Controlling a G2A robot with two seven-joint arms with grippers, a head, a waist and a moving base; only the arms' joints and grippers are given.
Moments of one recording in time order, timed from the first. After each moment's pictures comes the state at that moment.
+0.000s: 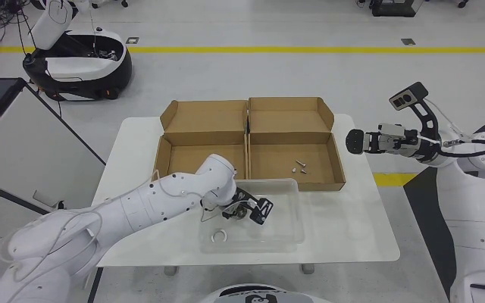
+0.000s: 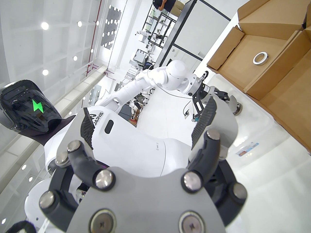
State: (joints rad) left arm 0.61 -1.11 -0.17 -1.52 1.11 -1.01 -0.81; right arm -1.23 -0.93 1.67 -1.48 0.69 -0.10 1.54
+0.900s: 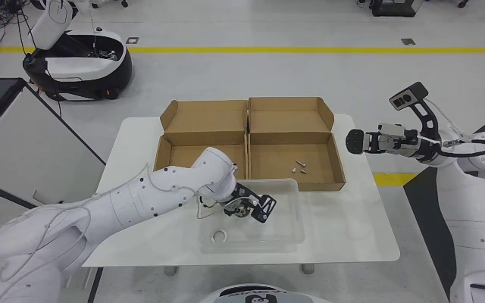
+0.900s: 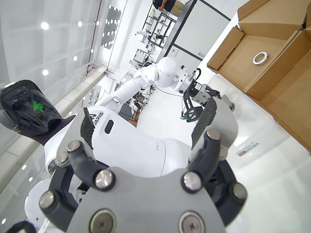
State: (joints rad) left arm 0.53 -1.05 -0.17 -1.64 1.00 -1.01 -0.81; right arm -1.23 -0.93 1.67 -1.48 0.69 -0.10 1.54
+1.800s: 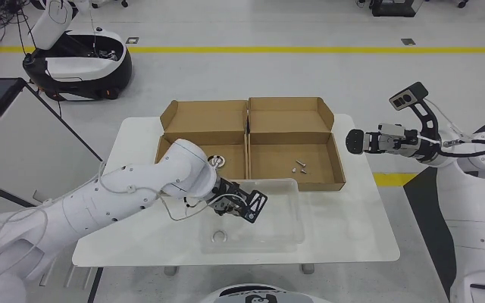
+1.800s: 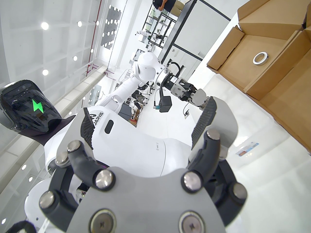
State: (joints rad) left arm 0.52 -0.86 -0.28 -1.88 0.92 -1.01 -0.75; right arm -1.23 -0.93 1.67 -1.48 0.69 -0.10 1.54
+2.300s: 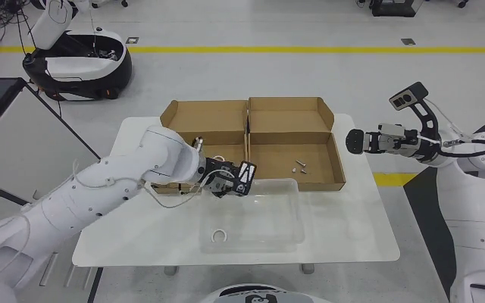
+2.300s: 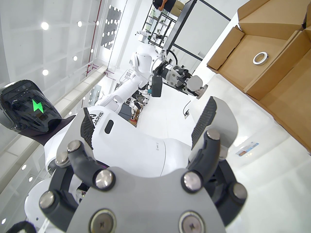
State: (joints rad) left arm 0.61 -0.78 -0.48 -1.85 0.97 -0.94 -0.54; right arm -1.23 -0.93 1.67 -1.48 0.69 -0.10 1.54
